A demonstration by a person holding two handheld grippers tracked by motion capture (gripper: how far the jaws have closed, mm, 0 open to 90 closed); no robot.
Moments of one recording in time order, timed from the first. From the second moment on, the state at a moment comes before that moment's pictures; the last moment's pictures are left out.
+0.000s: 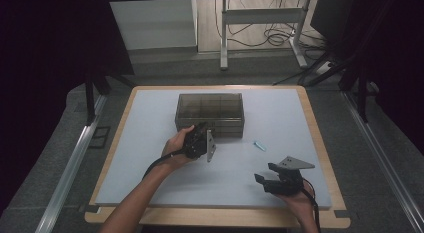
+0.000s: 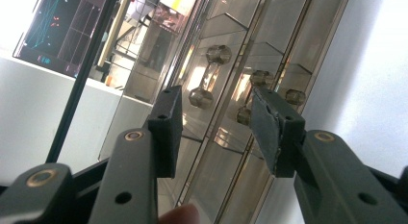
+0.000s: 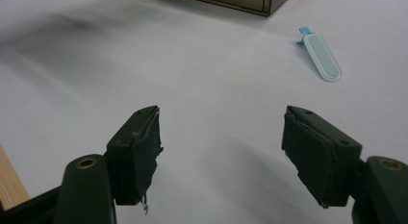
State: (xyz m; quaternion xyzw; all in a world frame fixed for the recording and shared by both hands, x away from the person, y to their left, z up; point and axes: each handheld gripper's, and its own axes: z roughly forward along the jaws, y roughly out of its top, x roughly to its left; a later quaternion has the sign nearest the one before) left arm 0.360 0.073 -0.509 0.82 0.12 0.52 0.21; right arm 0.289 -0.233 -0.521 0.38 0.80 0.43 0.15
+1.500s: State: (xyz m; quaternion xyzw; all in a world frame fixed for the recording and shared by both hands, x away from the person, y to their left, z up) left arm 0.362 0.059 -0.517 0.80 0.12 0.56 0.18; right arm 0.288 -0.234 -0.521 0.38 0.80 0.44 0.15
